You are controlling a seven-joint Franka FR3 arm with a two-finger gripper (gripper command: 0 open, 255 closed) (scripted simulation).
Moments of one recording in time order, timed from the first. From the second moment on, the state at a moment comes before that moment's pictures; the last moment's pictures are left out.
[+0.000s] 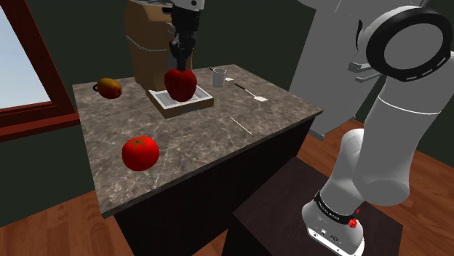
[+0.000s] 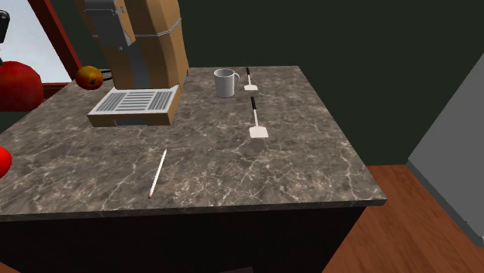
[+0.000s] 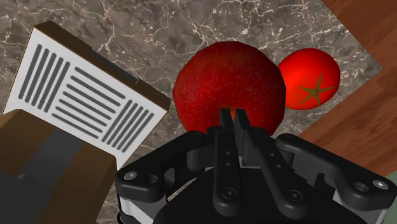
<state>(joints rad) 0.52 0.11 -0.13 -1.45 0.06 1.69 -0.13</state>
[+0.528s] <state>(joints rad) 0.53 0.12 -0.12 -1.54 0.05 1.78 -0.12</state>
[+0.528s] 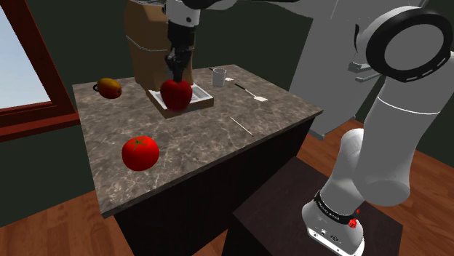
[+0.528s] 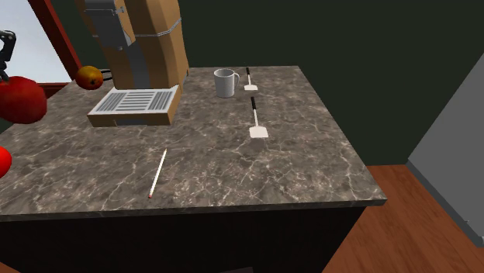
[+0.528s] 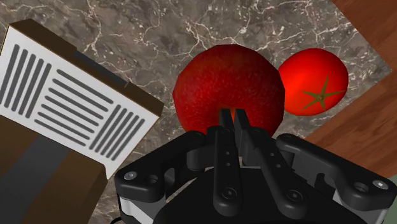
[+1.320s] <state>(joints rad) 0.54 0.11 -0.12 -1.72 0.05 1.95 -0.12</state>
